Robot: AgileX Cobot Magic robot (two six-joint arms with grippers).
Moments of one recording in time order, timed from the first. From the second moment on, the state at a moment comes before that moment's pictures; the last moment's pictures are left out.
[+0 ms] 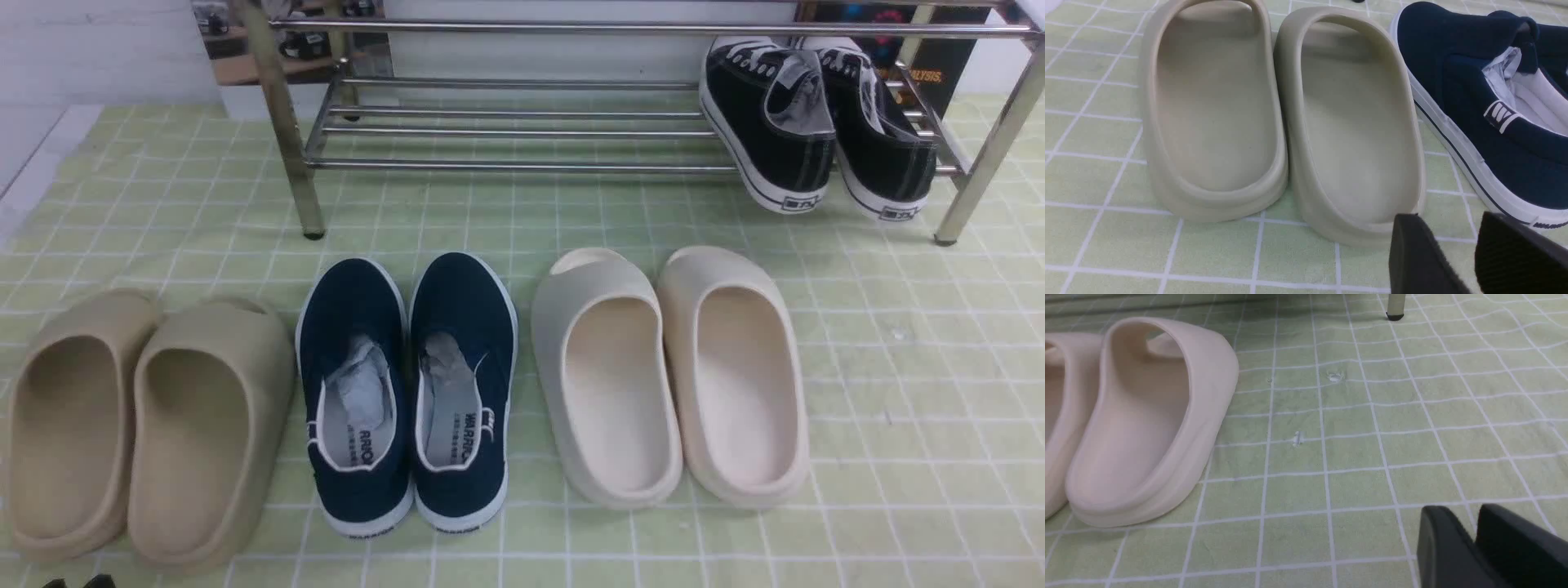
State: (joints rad) right arm -0.08 -0.01 0.02 0.13 0.39 -0.01; left arm -0.05 -0.01 0.03 -0.03 0.40 -0.14
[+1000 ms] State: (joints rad) right arm -0.08 -0.01 0.02 0.13 0.39 -0.01; left arm -0.05 -0.01 0.03 -0.03 0.40 -0.14
